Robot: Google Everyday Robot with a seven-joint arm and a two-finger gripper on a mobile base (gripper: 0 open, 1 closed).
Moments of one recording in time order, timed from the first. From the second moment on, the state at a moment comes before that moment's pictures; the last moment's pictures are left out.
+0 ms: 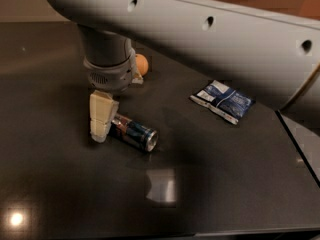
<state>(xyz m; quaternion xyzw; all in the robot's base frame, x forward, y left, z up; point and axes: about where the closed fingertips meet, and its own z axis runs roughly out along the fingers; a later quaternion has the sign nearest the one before) 0.489 0.083 0.877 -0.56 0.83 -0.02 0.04</state>
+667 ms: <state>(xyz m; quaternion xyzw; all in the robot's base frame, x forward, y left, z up) 0.497 0.095 0.859 -0.55 0.84 -0.03 0.01</state>
